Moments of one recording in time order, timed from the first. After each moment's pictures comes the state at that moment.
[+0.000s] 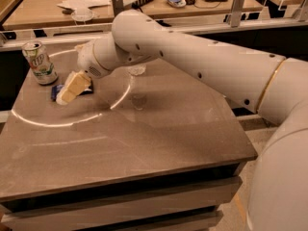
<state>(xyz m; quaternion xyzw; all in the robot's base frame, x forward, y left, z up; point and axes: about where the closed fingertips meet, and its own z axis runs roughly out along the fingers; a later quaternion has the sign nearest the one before) 0.620 0.235 0.879 -0.63 0.60 0.24 0.44</state>
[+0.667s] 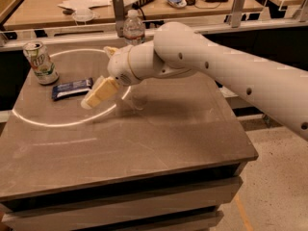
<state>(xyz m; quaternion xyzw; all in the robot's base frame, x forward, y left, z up) 0.599 0.164 0.882 -0.58 0.61 0.27 0.46</state>
